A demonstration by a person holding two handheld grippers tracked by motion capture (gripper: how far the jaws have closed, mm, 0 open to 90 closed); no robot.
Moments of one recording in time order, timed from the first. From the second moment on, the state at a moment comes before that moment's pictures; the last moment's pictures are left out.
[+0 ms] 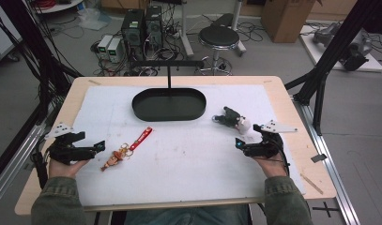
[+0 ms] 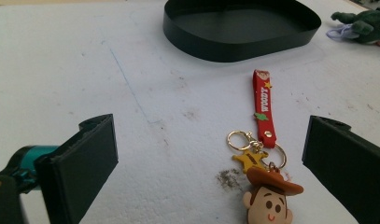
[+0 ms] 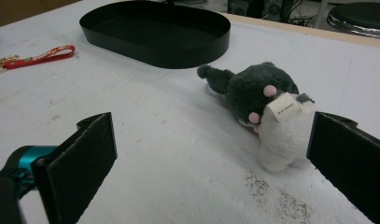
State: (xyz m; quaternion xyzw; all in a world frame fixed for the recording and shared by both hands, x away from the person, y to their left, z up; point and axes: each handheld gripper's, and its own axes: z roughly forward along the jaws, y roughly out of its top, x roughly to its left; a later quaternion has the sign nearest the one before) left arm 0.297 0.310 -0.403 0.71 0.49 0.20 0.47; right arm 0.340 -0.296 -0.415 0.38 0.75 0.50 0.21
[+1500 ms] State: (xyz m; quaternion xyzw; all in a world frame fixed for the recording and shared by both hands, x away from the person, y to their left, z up) left arm 0.323 0.293 -0.388 0.74 0.46 0.17 0.45; right arm 0.341 -0.292 -0.418 0.39 0.76 0.48 0.22
